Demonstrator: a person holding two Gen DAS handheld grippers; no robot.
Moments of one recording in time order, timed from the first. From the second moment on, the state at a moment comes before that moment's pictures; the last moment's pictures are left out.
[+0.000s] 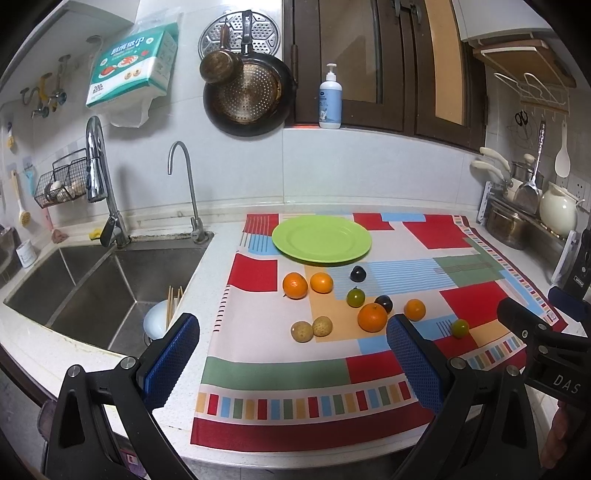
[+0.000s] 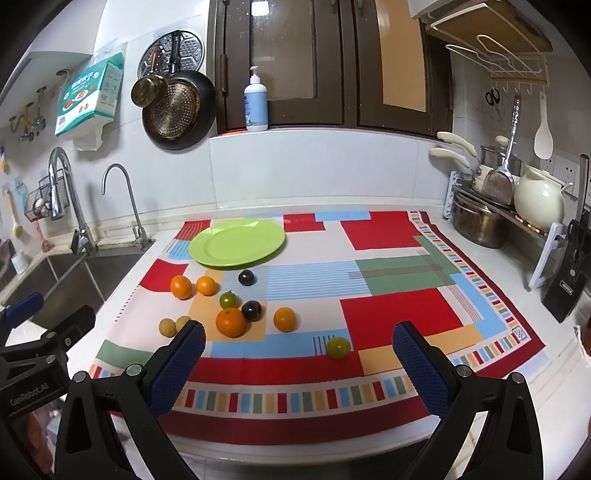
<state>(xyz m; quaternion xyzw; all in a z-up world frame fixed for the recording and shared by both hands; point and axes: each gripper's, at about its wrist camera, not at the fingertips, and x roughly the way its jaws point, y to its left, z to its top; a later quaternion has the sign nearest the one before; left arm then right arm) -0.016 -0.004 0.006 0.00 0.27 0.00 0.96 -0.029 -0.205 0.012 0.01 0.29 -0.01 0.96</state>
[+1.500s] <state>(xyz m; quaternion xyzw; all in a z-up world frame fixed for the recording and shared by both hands) -0.015 -0.002 0.005 0.00 0.26 -0.01 0.96 -0.034 -0.206 0.012 0.01 0.29 -0.01 0.96</state>
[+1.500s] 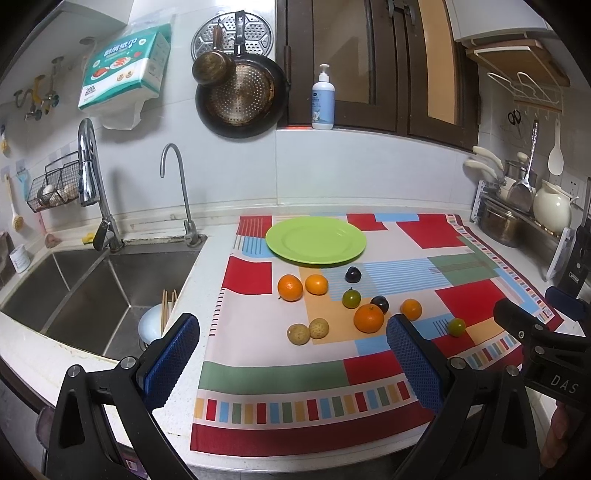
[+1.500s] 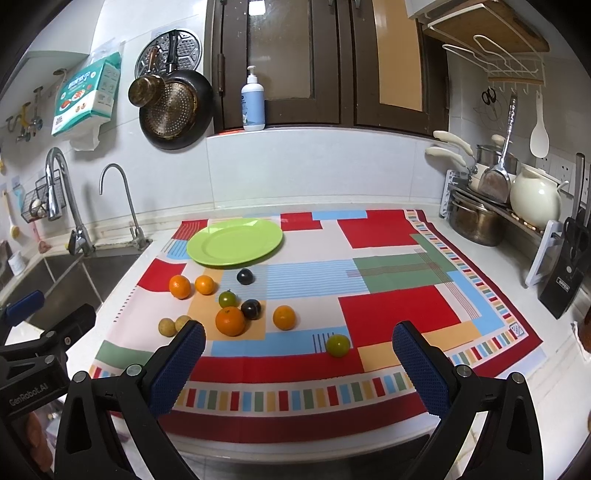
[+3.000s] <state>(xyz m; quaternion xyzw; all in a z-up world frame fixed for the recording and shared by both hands) 0.093 0.005 -0.088 0.03 0.39 -0.04 0.92 0.053 -0.220 -0.088 0.07 0.42 -0.14 0.90</state>
